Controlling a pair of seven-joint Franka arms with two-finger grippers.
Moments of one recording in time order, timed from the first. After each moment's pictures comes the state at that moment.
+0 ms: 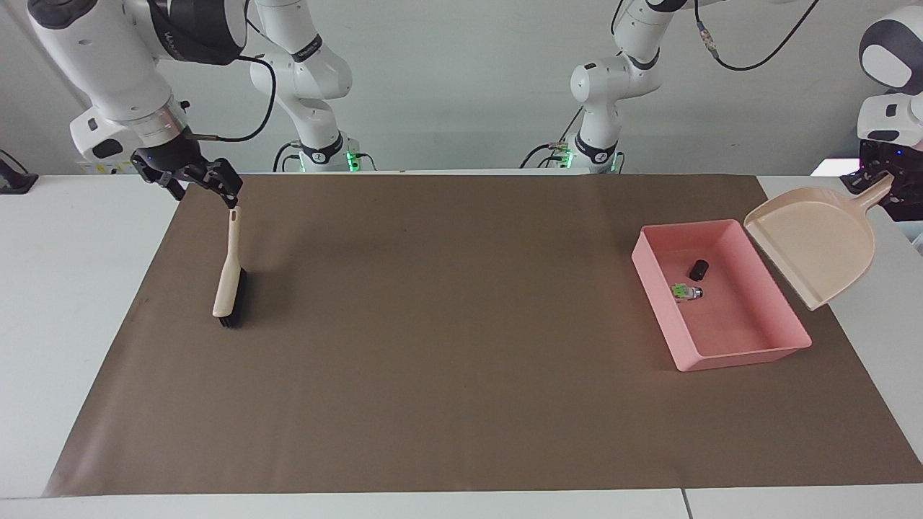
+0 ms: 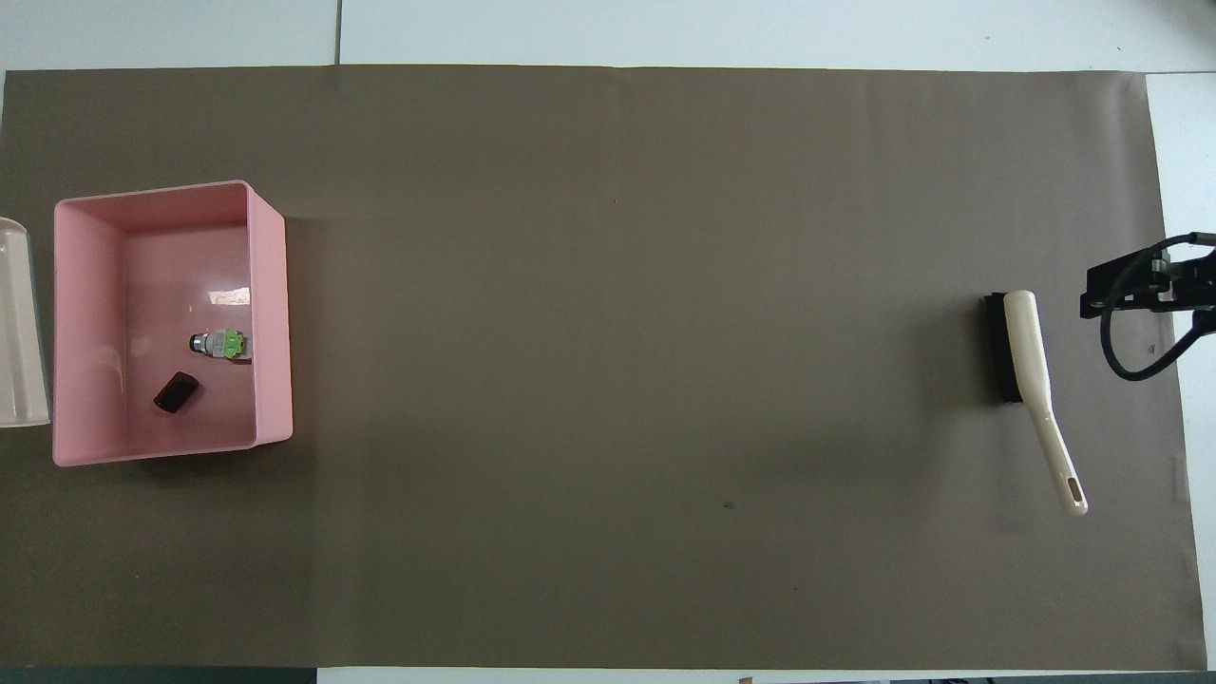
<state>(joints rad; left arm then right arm) 0.16 0.14 0.09 -1.45 0.38 1.59 1.61 -0.10 -0.05 0.02 -1.68 -0.03 1.55 0.12</state>
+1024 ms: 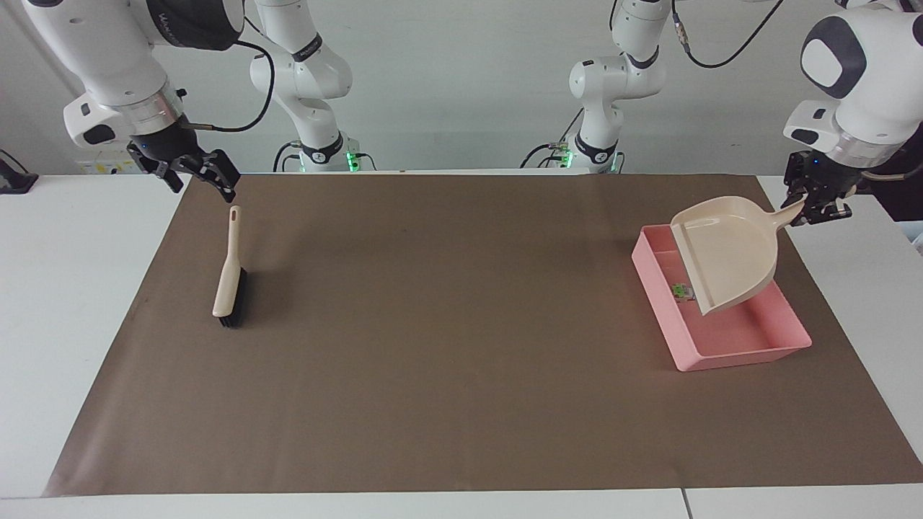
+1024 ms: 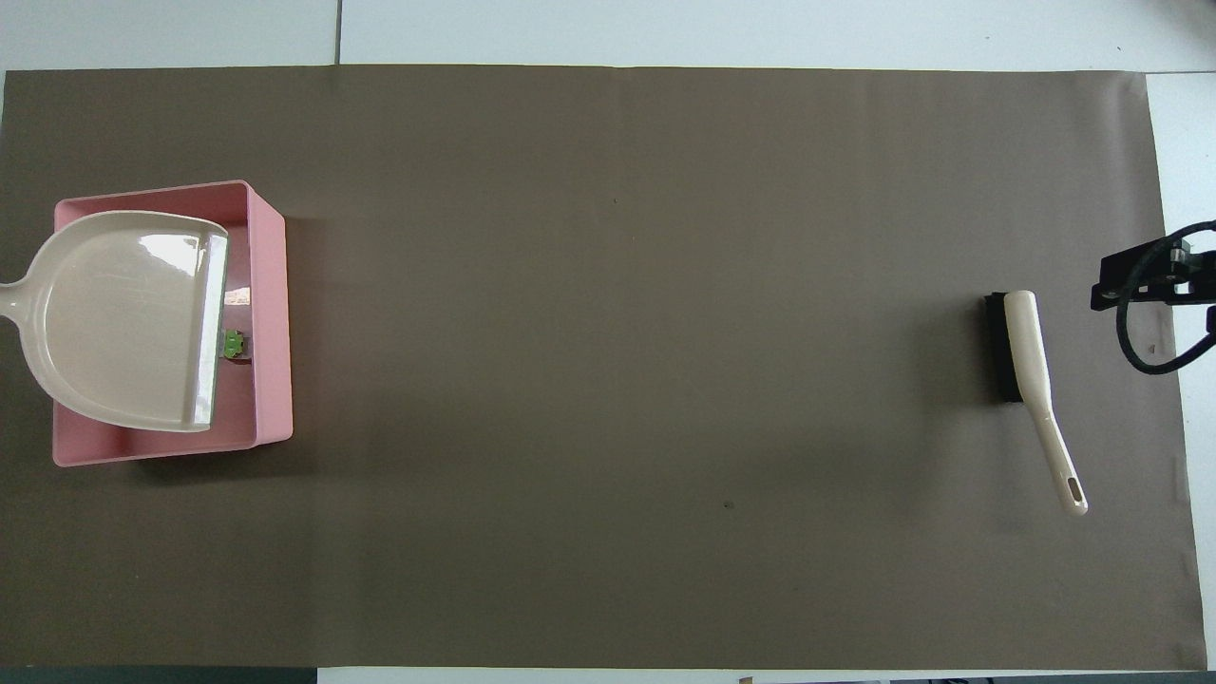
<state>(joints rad) -0.02 0.06 0.08 -1.58 0.17 1.57 1.68 -0.09 -0.05 0.02 -1.63 -0.03 1.52 0.17</state>
